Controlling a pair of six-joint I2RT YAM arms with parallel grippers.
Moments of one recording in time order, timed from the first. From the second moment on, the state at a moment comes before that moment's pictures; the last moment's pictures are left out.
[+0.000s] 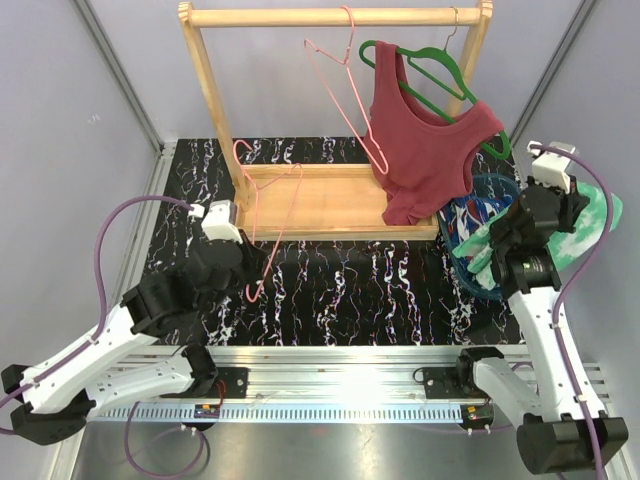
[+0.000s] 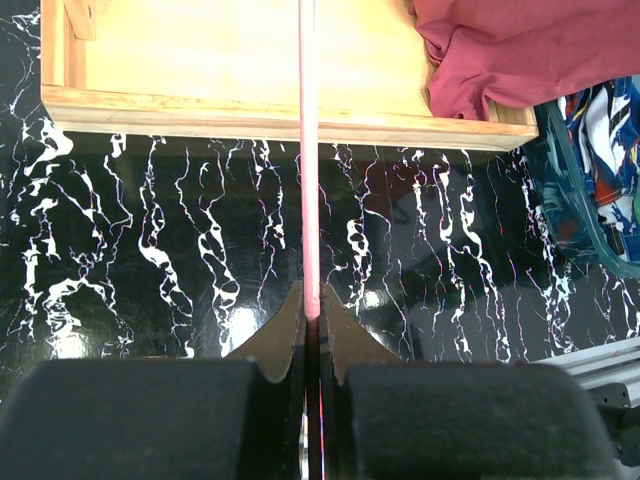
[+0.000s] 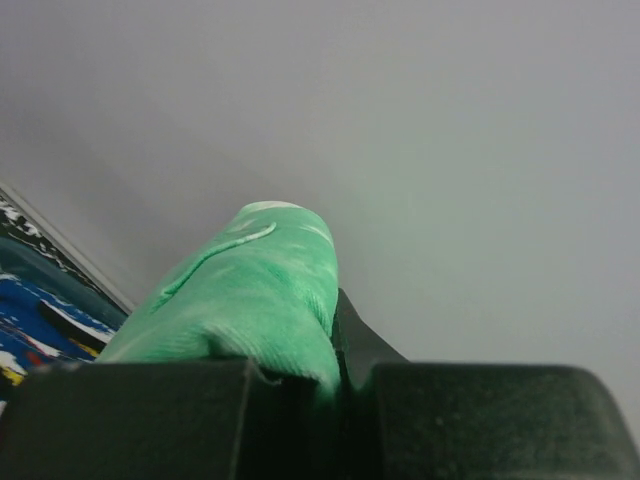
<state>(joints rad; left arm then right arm) -0.98 0.79 1.04 -0.79 -0.57 -0.75 0.10 0.88 0.95 0.08 1.08 -0.60</state>
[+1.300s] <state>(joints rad) -0.98 0.71 0.95 -0.72 -0.50 -0.66 -0.02 1.04 0.66 0.33 0.66 -0.75</state>
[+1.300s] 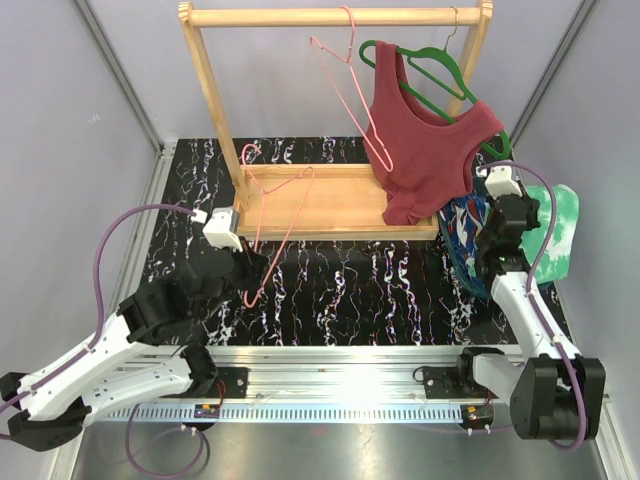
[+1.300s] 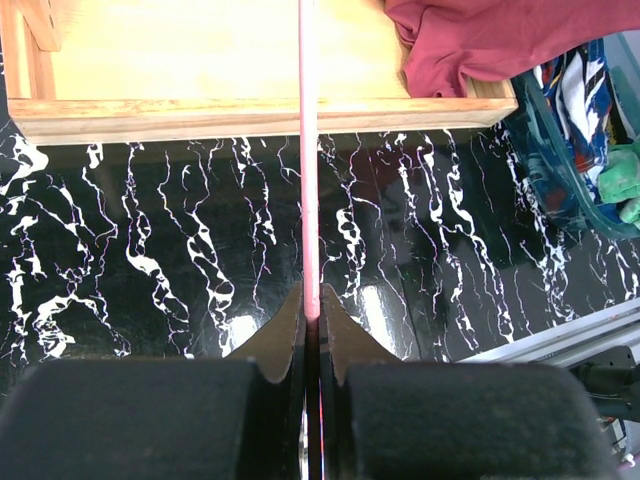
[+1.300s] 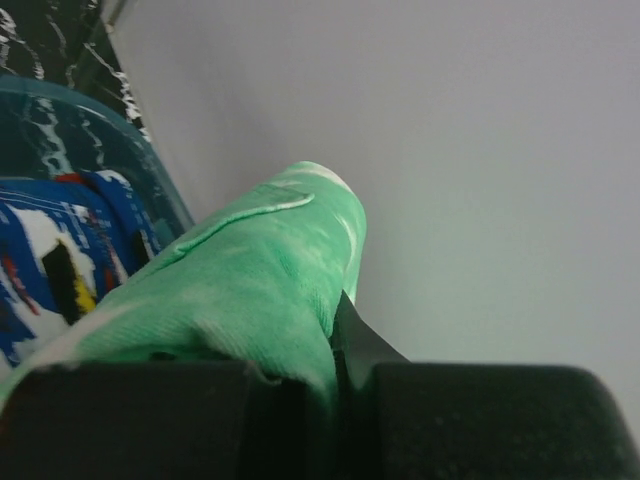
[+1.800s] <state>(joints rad) -0.98 0.72 0.96 -0.73 -0.50 -0.65 0.12 1.32 0.69 0.24 0.66 -0.26</state>
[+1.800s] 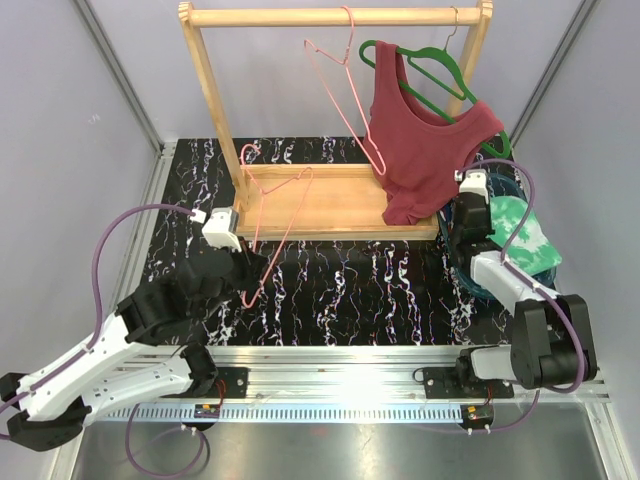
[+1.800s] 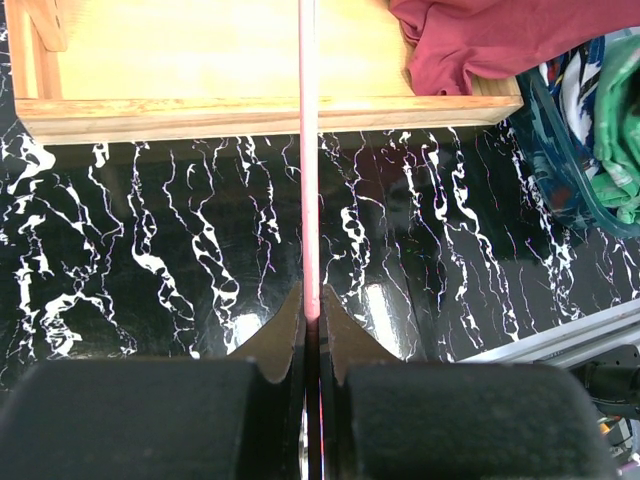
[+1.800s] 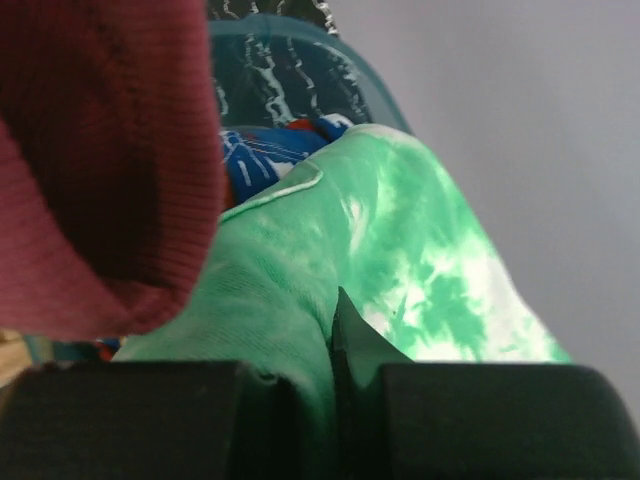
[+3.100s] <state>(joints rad) -0.98 0.84 1.12 -0.83 -0.61 -0.58 -0.01 1.11 0.89 -0.38 0.35 0.38</state>
